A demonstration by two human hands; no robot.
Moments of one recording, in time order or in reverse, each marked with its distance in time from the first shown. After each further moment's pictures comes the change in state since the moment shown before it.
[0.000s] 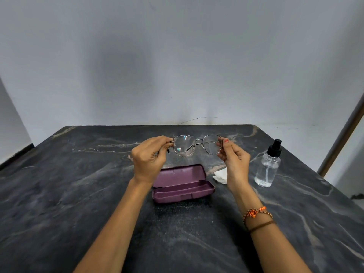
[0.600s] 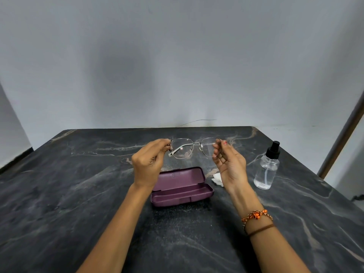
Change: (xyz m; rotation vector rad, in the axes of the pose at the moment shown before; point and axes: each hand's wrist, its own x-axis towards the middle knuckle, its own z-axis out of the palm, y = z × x) left_hand -0.006 -0.001 0.005 0.004 -0.039 -0.097; right_hand -0.003 -0.010 0.004 0.335 -0.068 0.229
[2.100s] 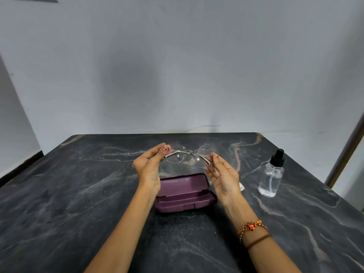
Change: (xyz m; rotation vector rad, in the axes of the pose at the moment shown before) left_hand 0.006 0.002 0.005 -0.905 0.285 -1.087; right_hand -0.012 0.017 0.010 0.010 0.075 0.155
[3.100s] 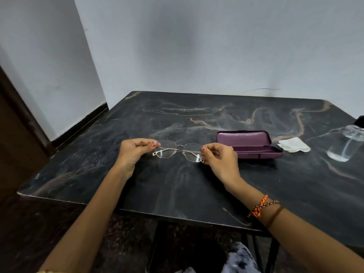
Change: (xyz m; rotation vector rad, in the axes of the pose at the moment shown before) left_hand -0.040 0.097 -0.205 0.678 -0.063 -0.080; right_hand -0.103 0.110 0.067 -0.973 -0.271 -0.159
